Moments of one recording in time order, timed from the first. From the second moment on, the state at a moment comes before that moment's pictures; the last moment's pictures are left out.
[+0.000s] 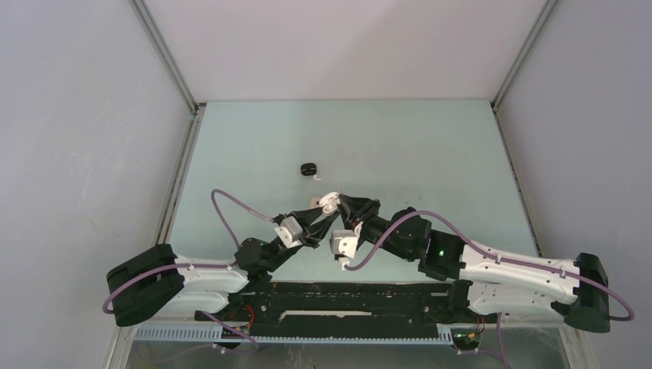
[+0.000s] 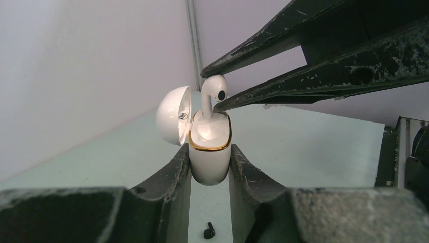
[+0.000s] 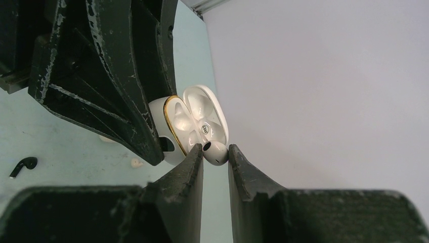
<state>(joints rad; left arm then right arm) -1.05 1.15 0.14 1.42 -0.09 0.13 1.22 0.98 0.71 0.16 0.18 -1.03</state>
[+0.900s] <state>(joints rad) -1.05 1.18 0.13 1.44 -0.08 0.13 1.25 1.02 0.80 -0.02 0.21 -1.02</state>
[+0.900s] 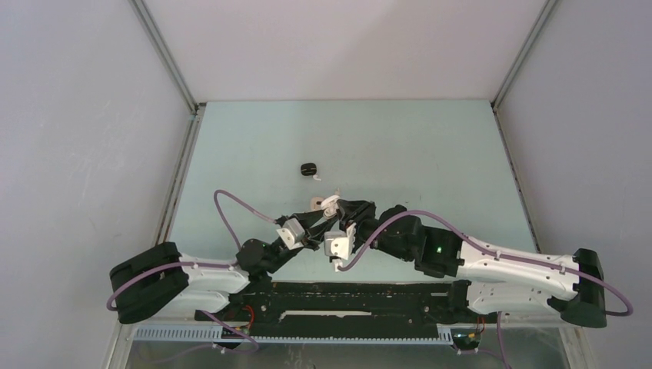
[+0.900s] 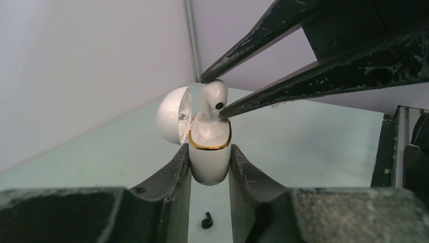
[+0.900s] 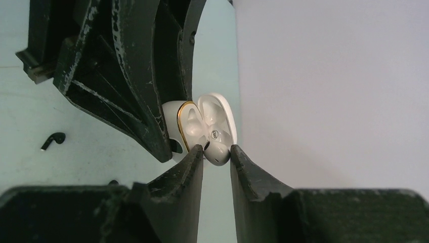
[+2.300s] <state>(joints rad) -1.05 0.91 0.11 1.30 -0.21 0.05 0.32 1.29 1.28 -0.72 -0.39 -0.39</state>
